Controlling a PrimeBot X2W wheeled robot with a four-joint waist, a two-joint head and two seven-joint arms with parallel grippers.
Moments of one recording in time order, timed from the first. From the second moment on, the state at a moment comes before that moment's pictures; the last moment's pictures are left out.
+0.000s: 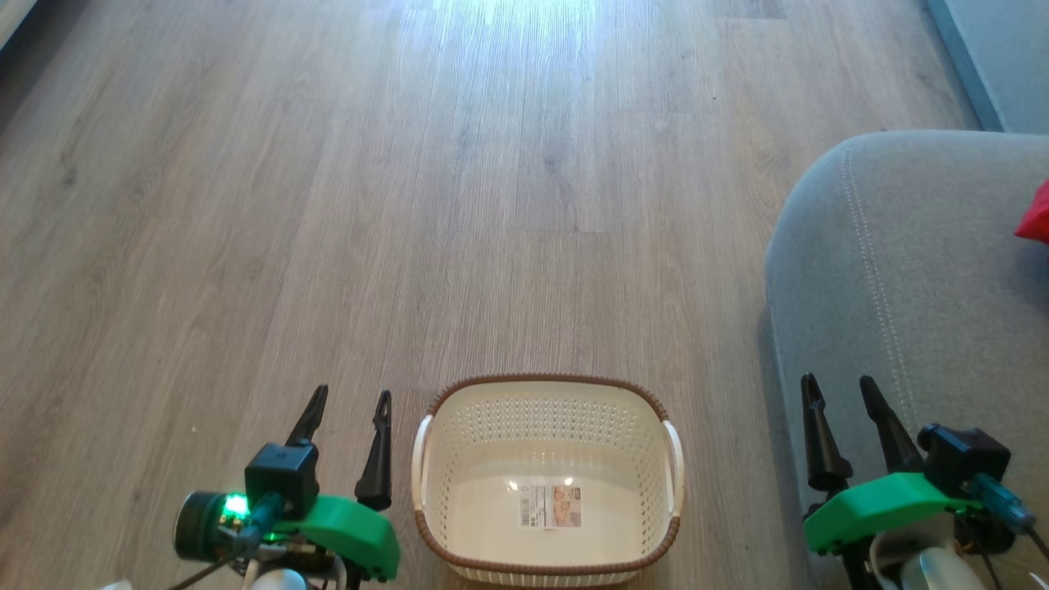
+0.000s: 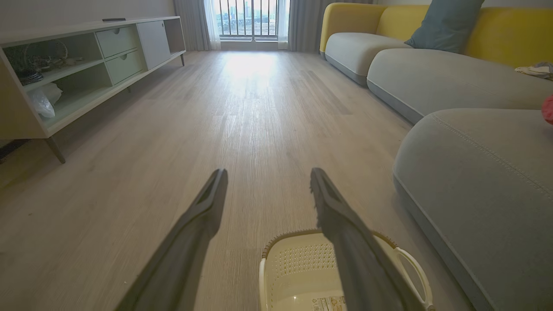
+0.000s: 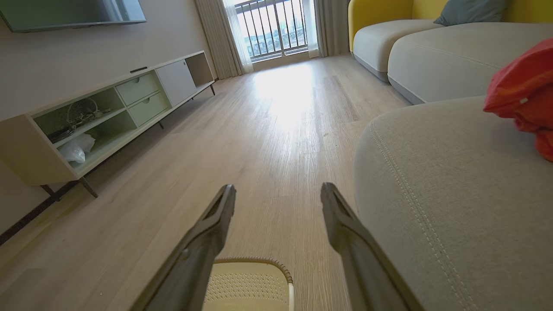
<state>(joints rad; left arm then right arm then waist) -0.02 0.05 -0.21 0.24 -0.14 0.08 -0.25 -0.02 -0.06 -0.02 0.33 0.31 0.13 -0.25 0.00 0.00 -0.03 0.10</state>
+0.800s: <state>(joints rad) -0.02 0.05 -0.19 0.26 -0.22 0.02 -0.25 -0.02 -0.06 -0.02 0.33 0.30 0.13 -0.25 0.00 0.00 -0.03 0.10</state>
